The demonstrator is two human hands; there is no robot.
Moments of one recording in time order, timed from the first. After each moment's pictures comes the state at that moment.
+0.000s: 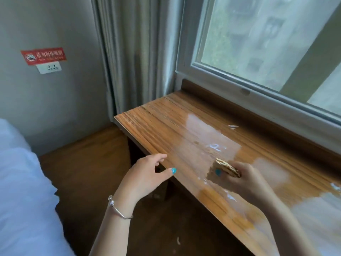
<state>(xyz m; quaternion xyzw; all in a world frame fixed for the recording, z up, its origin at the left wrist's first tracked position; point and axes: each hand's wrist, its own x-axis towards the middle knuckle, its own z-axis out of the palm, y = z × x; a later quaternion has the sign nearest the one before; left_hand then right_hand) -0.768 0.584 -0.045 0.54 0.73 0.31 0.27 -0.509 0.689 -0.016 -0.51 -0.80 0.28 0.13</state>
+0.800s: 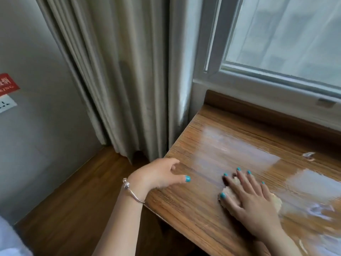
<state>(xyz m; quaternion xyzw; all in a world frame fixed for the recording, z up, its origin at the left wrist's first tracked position) -1.059 0.871 -0.064 0.63 0.65 0.06 0.42 -0.775 0.855 -0.123 -0.63 -0.76 0.14 -0.03</state>
